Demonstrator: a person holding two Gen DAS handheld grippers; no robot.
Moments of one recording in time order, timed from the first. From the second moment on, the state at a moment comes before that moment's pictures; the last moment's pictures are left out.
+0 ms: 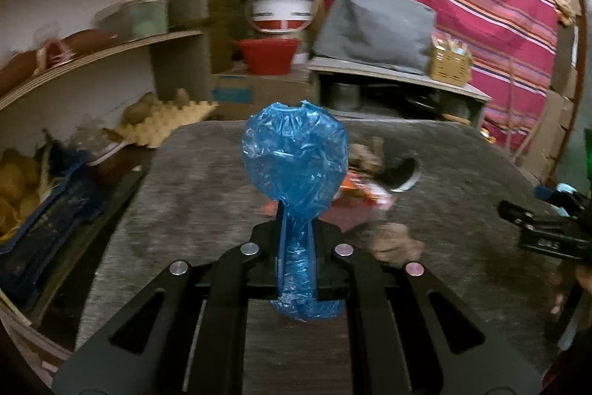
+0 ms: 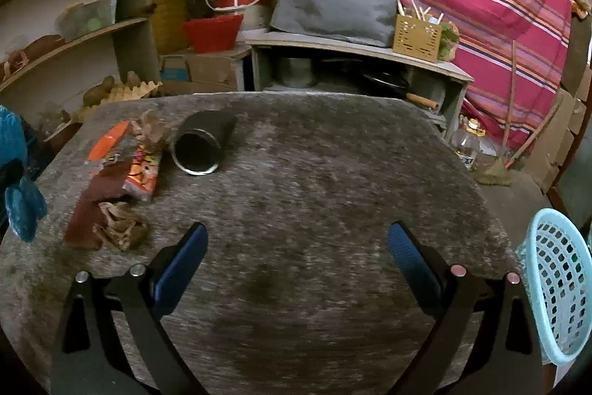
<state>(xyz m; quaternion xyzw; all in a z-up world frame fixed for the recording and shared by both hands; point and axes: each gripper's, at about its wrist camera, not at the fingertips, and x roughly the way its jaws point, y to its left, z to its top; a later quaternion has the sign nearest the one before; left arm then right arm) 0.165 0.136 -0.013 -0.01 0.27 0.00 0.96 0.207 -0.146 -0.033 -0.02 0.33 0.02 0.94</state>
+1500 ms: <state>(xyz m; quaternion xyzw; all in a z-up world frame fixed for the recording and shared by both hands) 0.174 0.151 -0.002 -0.04 0.26 0.01 0.96 0.208 -0.086 -0.029 -0.03 0.34 0.10 0.94</state>
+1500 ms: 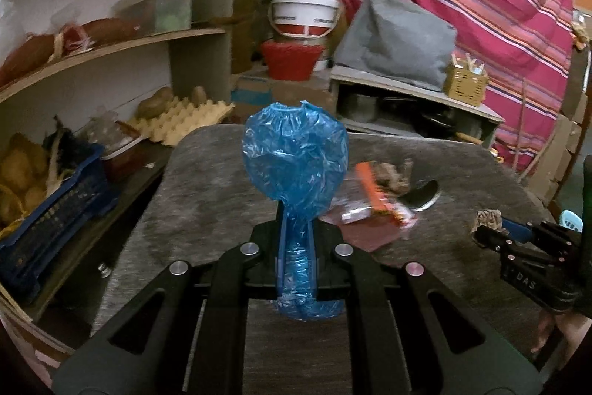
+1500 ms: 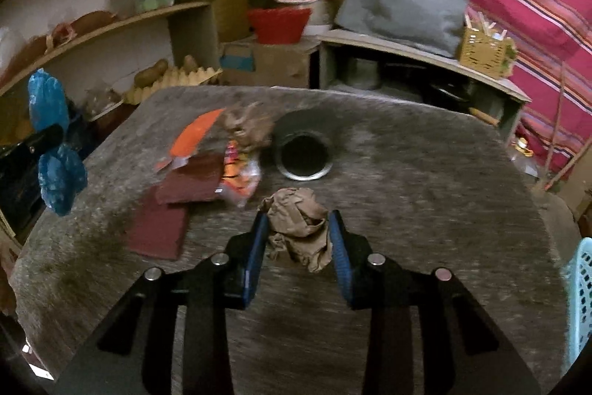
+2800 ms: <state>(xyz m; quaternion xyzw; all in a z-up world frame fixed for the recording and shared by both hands) 0.178 -0.078 0.007 0.01 0.25 -0.15 0.96 0.155 -0.345 -0.004 0.01 0.32 -0.08 0.94</state>
